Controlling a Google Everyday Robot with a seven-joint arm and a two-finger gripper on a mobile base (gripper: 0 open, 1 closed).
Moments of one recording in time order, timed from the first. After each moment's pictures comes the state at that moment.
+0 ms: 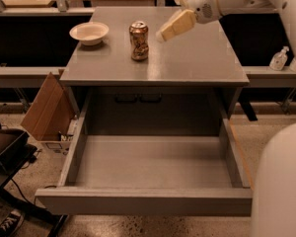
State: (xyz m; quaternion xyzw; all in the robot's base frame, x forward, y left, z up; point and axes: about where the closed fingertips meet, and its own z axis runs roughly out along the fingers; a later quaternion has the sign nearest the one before) arm 0.719 -0.064 0.993 -0.53 0.67 0.24 0.47
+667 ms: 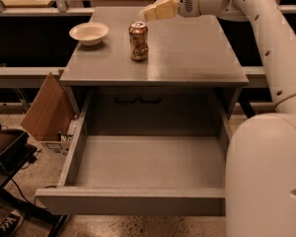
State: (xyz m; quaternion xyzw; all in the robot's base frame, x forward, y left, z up) arm 0.790 -0.027 1.013 -0.43 0.64 0.31 0.55
